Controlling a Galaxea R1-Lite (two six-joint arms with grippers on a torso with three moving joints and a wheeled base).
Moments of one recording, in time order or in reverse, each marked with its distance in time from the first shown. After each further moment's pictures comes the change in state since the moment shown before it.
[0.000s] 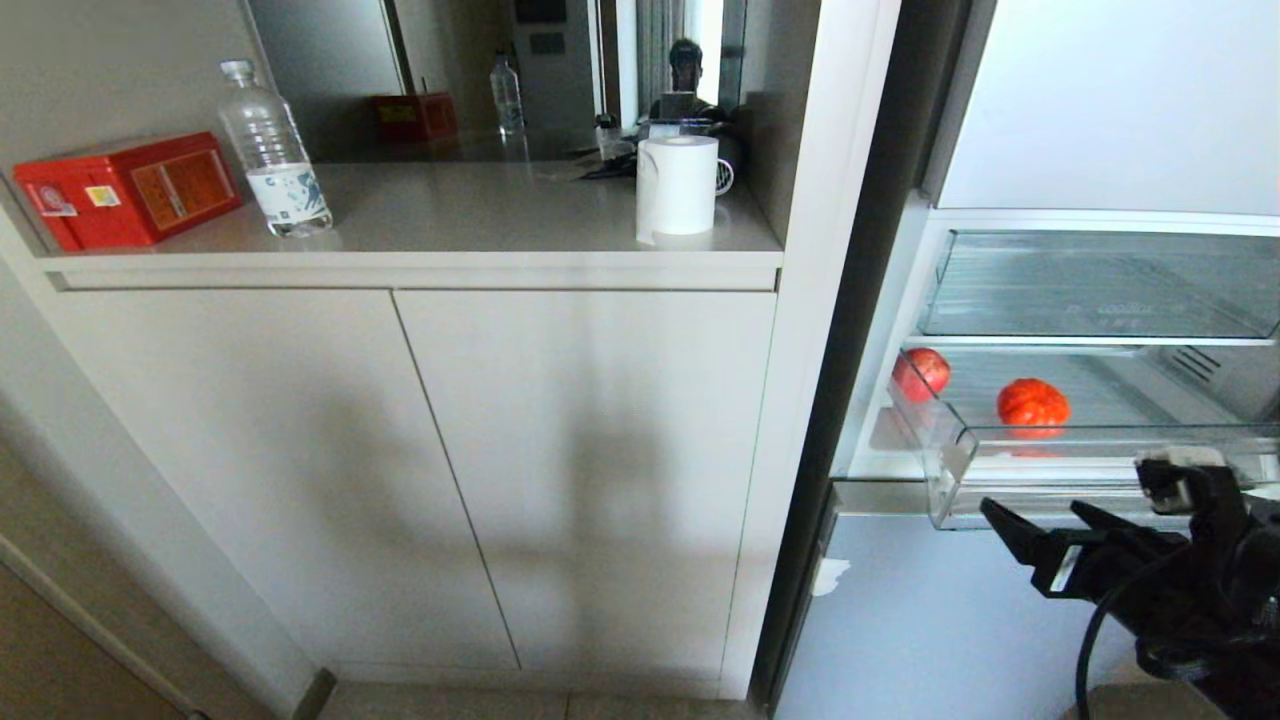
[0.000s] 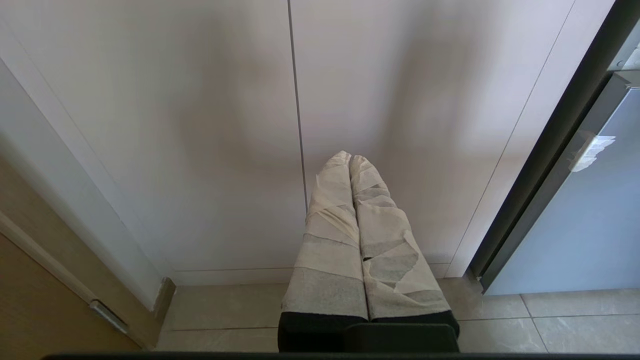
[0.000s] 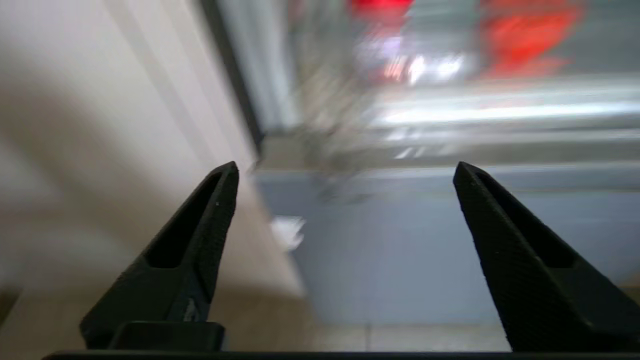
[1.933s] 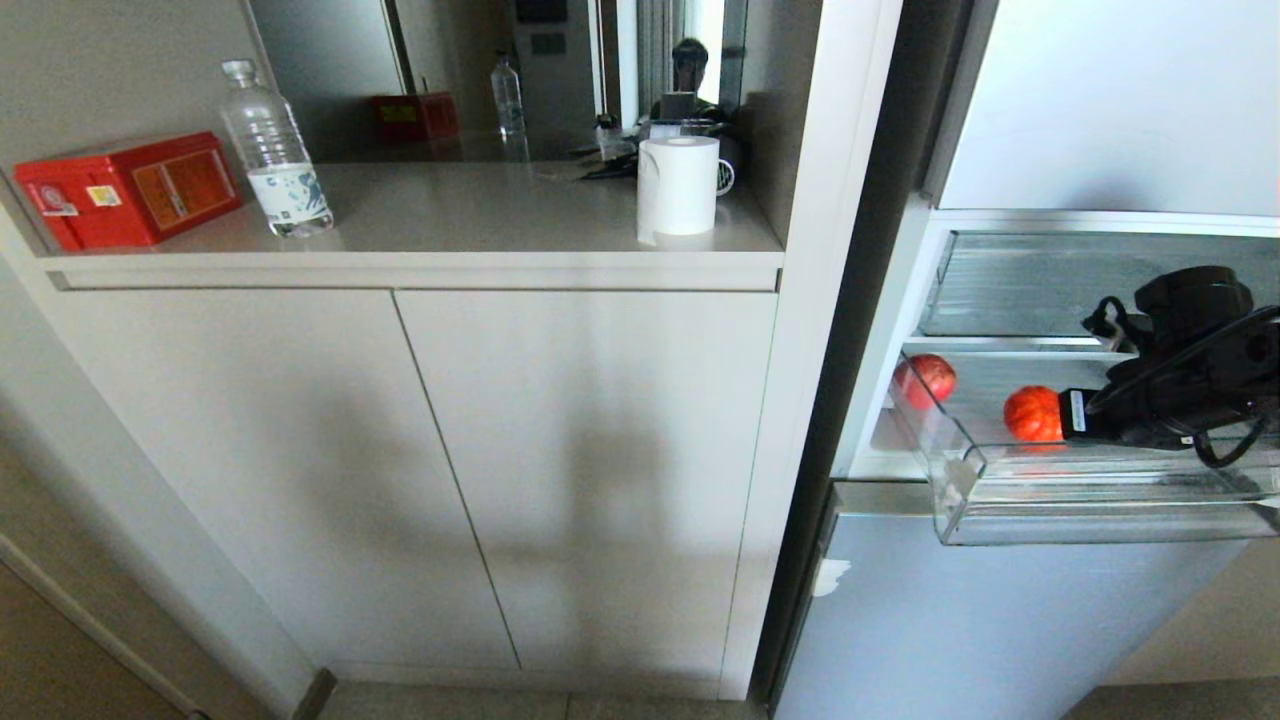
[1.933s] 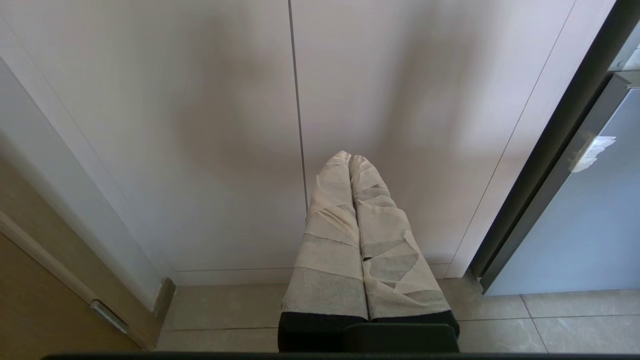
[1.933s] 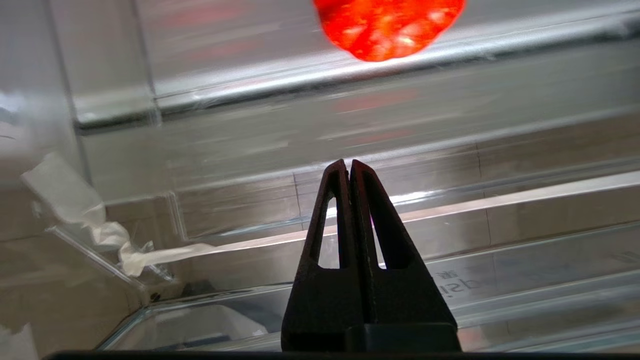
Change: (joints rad) left arm 0.000 0.000 0.000 0.000 0.000 0.000; right arm -0.347 0.266 -1.364 1.746 0.101 -0.087
